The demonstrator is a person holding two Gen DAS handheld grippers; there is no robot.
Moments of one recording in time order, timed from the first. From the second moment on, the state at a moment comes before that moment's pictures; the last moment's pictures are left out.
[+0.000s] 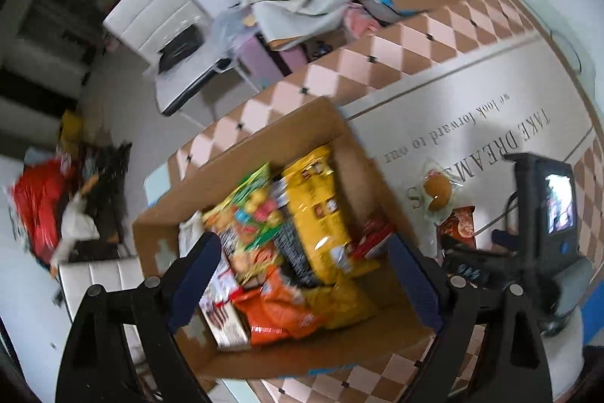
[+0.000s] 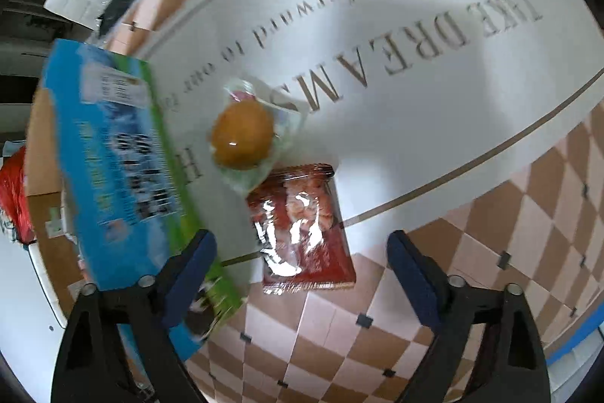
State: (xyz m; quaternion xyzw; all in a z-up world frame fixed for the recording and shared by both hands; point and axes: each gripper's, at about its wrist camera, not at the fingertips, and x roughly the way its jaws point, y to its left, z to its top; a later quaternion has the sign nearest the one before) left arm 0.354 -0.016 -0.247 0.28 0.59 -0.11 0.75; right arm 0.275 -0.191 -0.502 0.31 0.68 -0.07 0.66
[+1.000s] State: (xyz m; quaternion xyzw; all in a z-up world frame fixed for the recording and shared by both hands) left arm 0.353 -0.155 -0.434 0.36 0.74 -0.21 0.53; right arm 0.231 -0.288 -0.521 0.28 0.70 -0.14 0.64
